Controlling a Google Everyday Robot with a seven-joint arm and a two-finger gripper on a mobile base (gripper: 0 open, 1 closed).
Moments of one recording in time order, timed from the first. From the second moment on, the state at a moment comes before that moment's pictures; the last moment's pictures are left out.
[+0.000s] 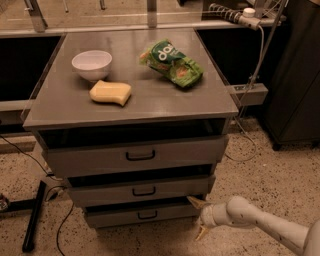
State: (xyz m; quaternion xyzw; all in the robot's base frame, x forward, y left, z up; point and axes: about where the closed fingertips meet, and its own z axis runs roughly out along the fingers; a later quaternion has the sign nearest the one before) arm 0.529 -0.157 0.265 -0.72 0.59 0.10 0.36
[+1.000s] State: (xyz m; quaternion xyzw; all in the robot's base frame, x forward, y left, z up) arm 0.546 -0.154 0.197 -0.70 0.62 0.13 0.32
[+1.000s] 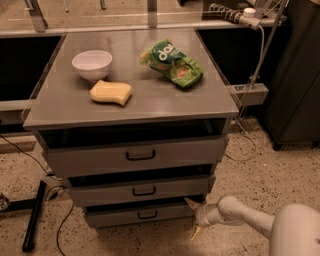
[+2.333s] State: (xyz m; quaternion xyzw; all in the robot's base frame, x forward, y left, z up) arm 0.582 -0.140 0.159 -0.70 0.62 0.13 0.32
